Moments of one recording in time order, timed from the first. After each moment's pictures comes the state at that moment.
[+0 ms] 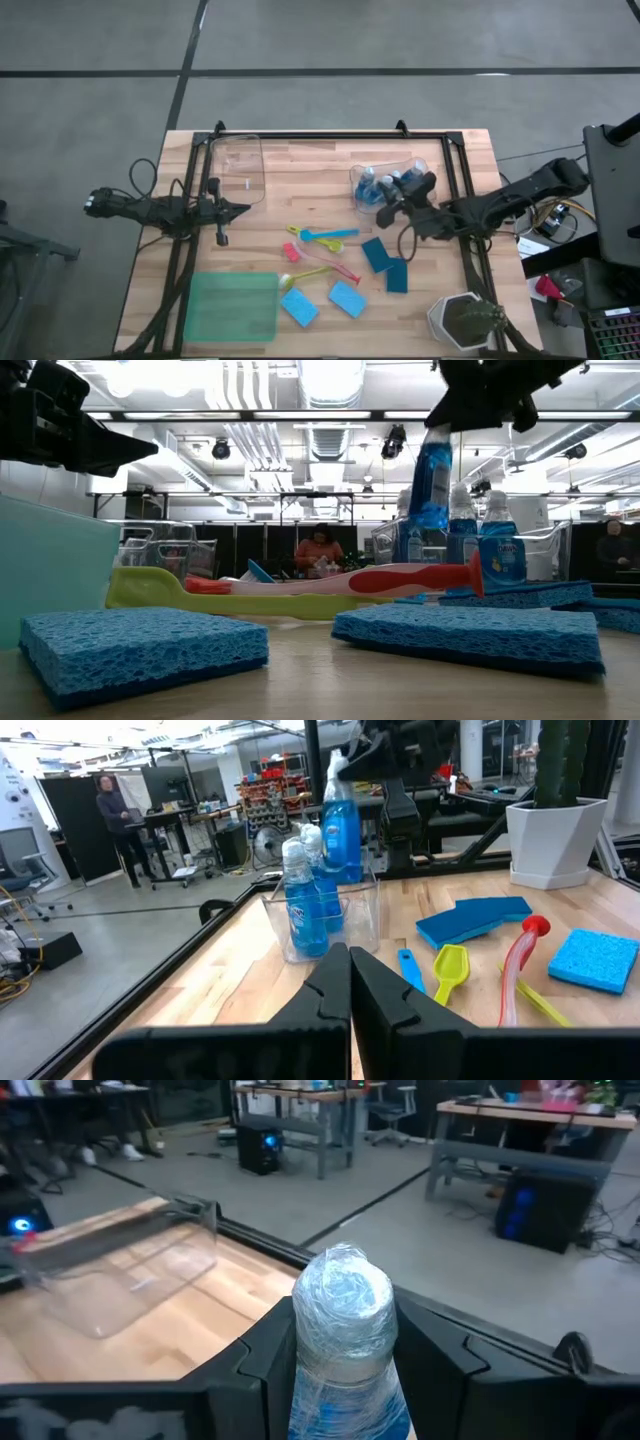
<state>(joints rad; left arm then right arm) -0.24 0.04 0.05 -0.07 -0.44 0.15 0.31 1.14 0.71 -0.09 1.17 0.52</state>
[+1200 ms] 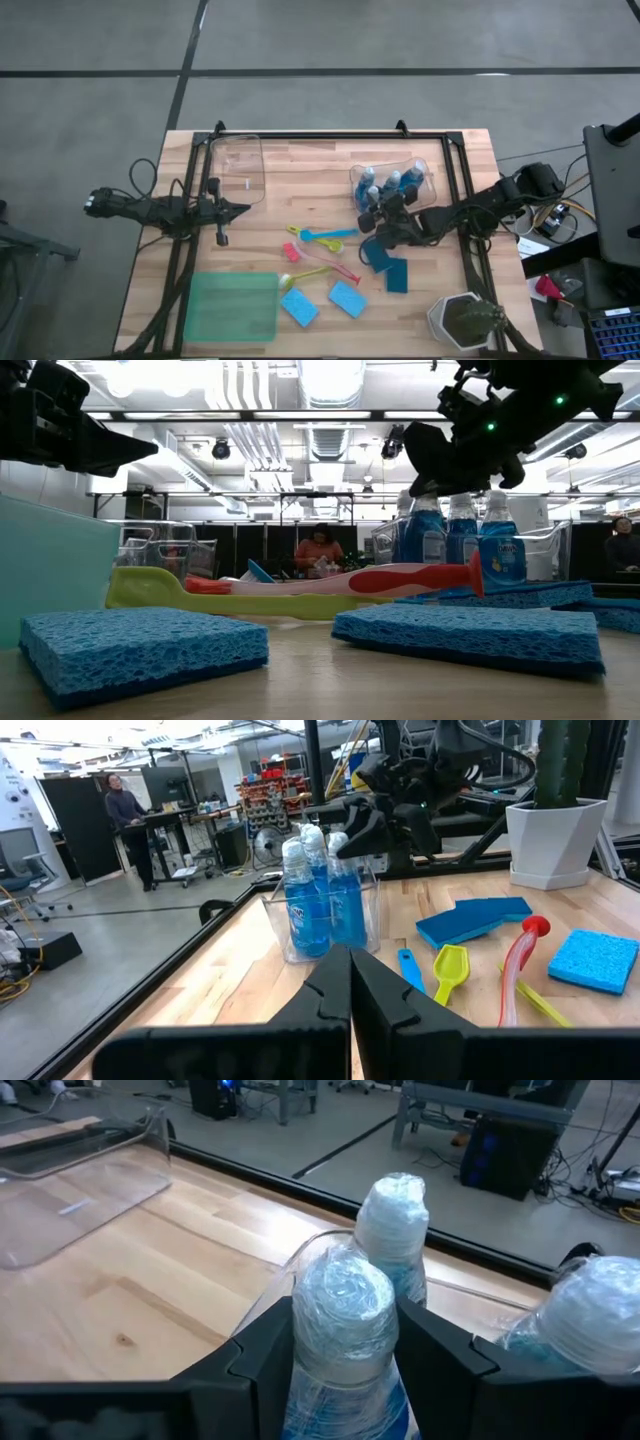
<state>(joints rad) -0.24 0.04 0.05 -0.07 -0.44 0.15 0.25 1.46 0.70 -0.10 1.14 0.80</state>
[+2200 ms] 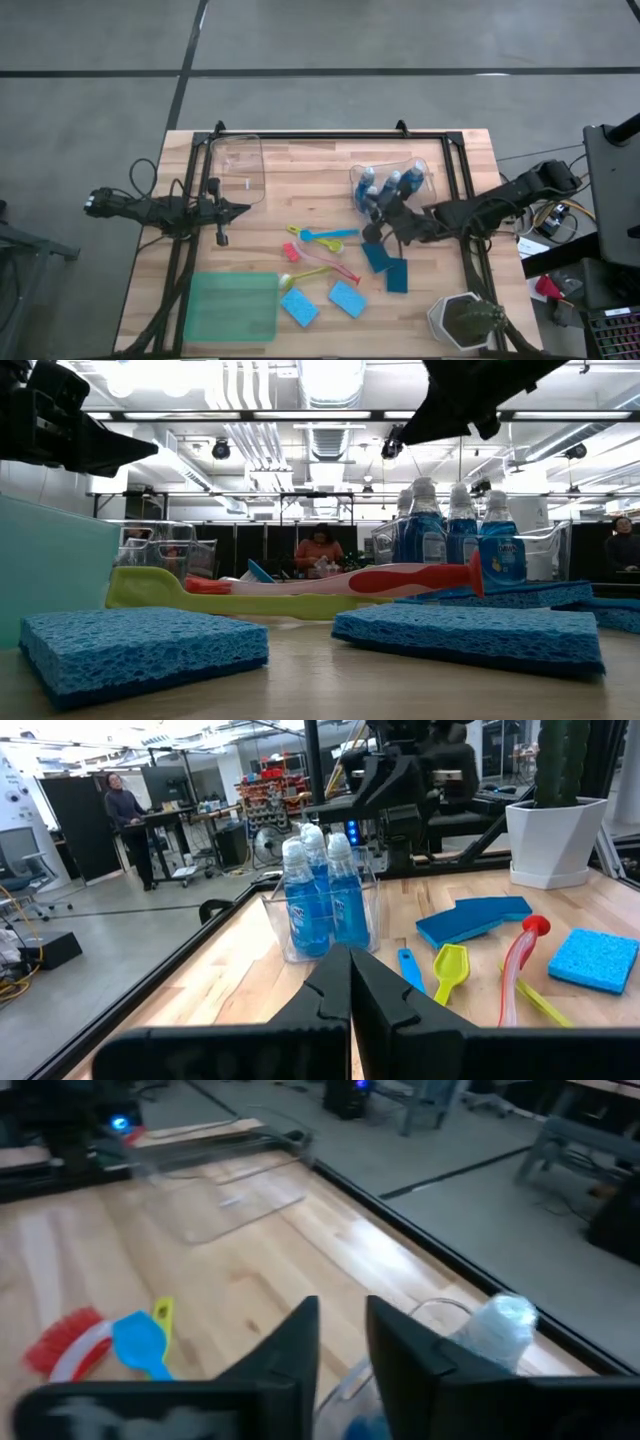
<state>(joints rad) -0.24 0.05 0.05 -0.07 -0.44 0.15 0.29 1.29 0.78 -0.07 0.89 0.40</state>
